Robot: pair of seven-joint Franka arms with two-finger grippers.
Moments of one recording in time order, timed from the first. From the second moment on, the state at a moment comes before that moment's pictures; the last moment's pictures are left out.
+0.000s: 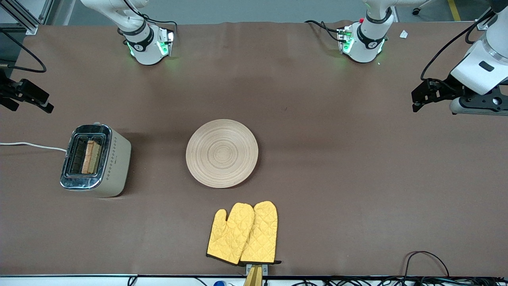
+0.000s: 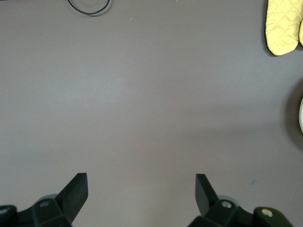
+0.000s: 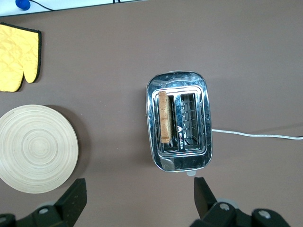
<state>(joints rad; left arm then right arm) -0.03 0.02 -0.15 -1.52 0.04 1.60 -0.06 0.02 -0.05 -0.07 -1.58 0.03 1.63 0.05</state>
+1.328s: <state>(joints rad) -0.02 0.06 -0.15 -1.49 0.04 1.59 -0.06 0.02 -0.05 -0.07 -1.58 0.03 1.62 0.05</state>
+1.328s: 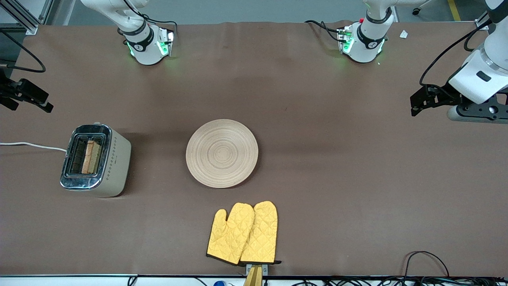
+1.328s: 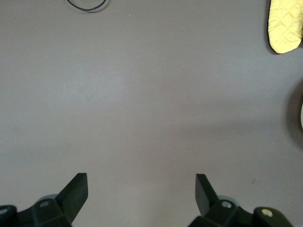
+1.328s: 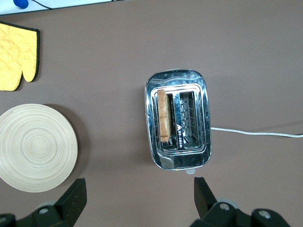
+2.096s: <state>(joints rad) 0.02 0.09 -0.15 -1.49 0.04 1.58 -0.06 0.02 -0.05 -0.07 -1.58 0.03 1.62 0.05</state>
